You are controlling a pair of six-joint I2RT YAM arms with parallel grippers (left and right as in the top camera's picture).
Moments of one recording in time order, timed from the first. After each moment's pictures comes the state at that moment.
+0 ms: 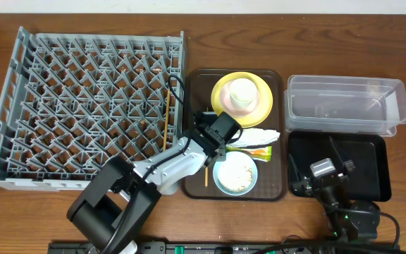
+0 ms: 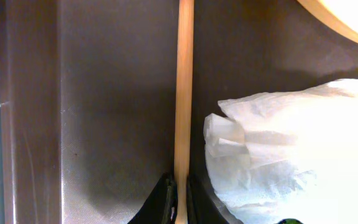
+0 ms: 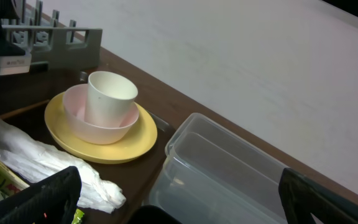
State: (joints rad) left arm -0.74 1.78 0.96 -0.46 -0.21 -0.73; right arm 0.04 0.02 0.01 -0.05 -0.27 -0.39
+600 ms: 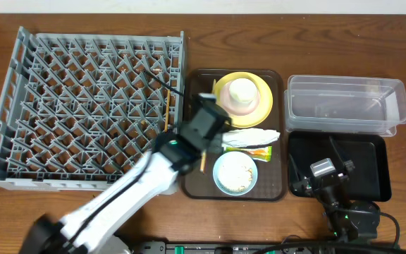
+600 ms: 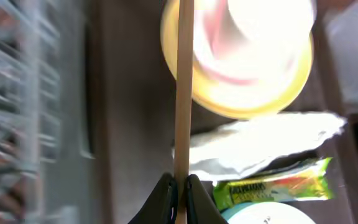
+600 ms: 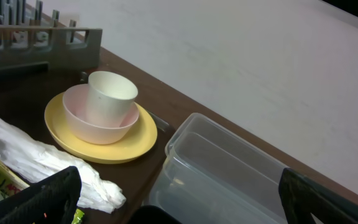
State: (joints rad) left arm -0.69 1.39 0.98 -0.52 -0.20 -0.51; right arm 0.04 0.02 0.01 -0.05 -0.27 -0.39
